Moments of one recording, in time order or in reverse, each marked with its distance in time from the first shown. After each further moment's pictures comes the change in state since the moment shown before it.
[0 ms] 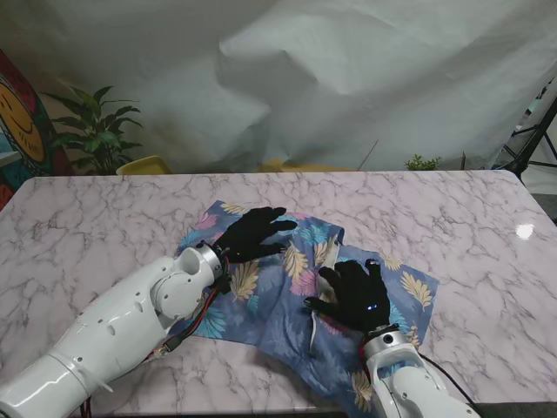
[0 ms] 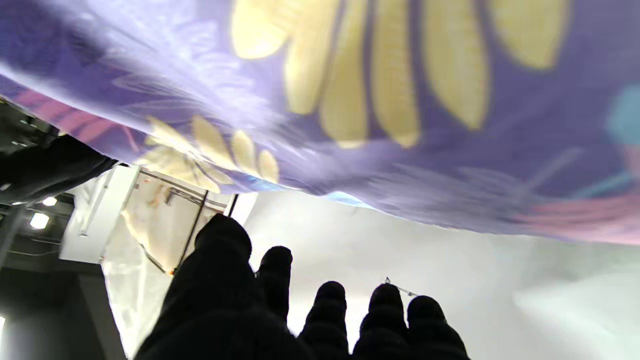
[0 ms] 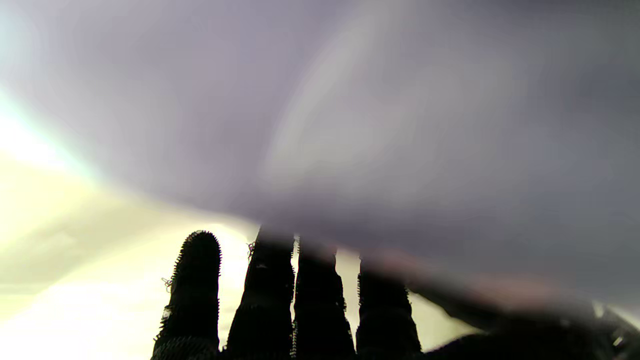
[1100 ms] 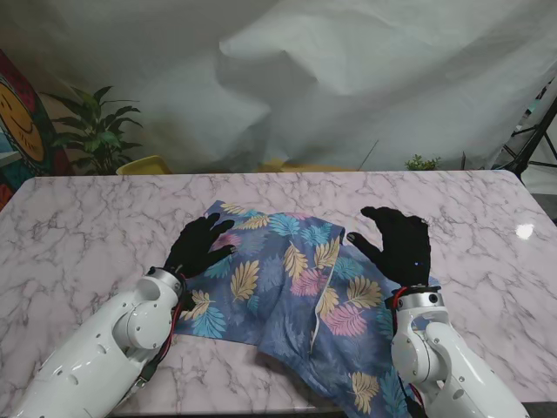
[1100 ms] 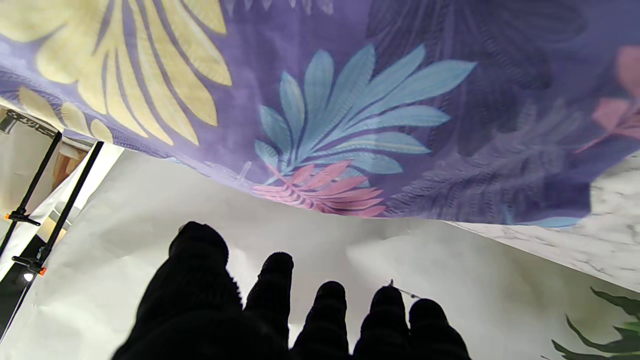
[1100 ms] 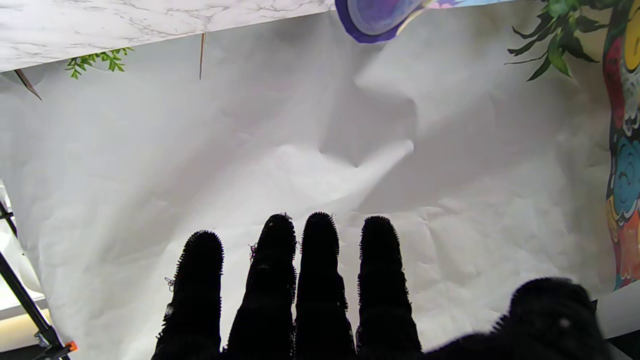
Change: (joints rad) left arm 0.297 0.022 -0.300 -0.164 0.033 0.225 0.062; right arm 0.106 -0.082 0.191 0.137 0.332 -0.197 -0.262; left_hand -0.149 0.025 0.012 0.004 0.000 0.014 -0.100 0.000 0.000 0.000 -0.001 0.000 0.000 0.012 -0.017 -0.051 0.000 0.013 -0.027 -0.047; right_hand 0.000 0.001 0.000 0.000 0.001 0.000 -0.022 -0.030 0.001 -0.019 -0.076 -0.047 -0.004 -0.014 -0.027 -0.032 0.016 -0.021 -0.041 -0.013
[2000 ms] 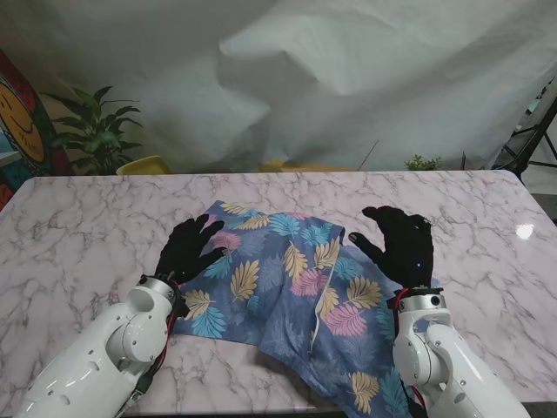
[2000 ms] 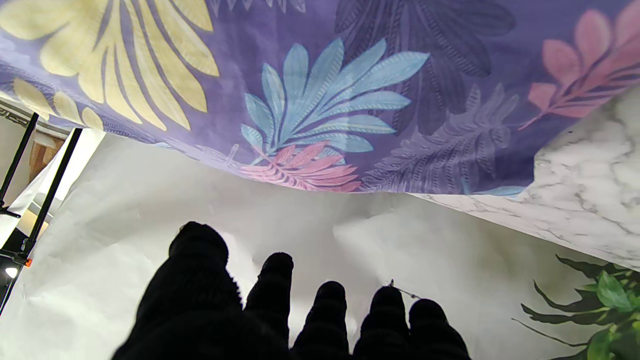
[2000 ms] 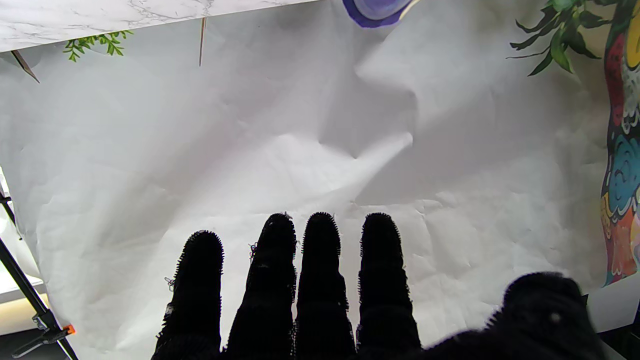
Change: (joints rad) left arm 0.091 0.003 -0.058 -0.087 0.059 0.050 0.044; right arm -0.019 0.000 0.014 -0.020 -0.029 0.002 -0.020; left_hand 0.000 0.000 0.000 0.000 0.000 0.000 -0.011 0.012 0.000 0.000 0.000 0.000 0.000 0.000 0.000 0.000 0.001 0.000 0.000 -0.012; right_hand 0.035 0.000 0.000 0.000 0.022 -0.010 0.013 -0.025 0.002 -0.012 -0.010 0.000 0.005 0.000 0.000 -0.004 0.004 -0.001 -0.007 -0.009
